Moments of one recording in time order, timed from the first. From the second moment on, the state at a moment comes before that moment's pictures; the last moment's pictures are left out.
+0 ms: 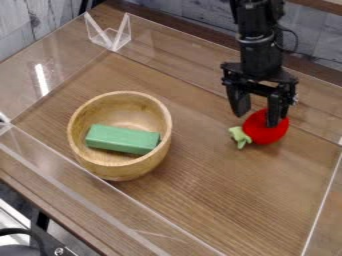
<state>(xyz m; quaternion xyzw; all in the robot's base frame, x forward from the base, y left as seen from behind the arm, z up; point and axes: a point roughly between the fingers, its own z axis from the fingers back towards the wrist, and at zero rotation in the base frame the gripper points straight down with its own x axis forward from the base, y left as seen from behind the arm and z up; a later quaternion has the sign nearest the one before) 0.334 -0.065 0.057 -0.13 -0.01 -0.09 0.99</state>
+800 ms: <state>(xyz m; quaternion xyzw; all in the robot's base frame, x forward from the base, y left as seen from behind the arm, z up) 0.325 -0.008 0.077 -0.13 -0.03 -0.10 0.99</state>
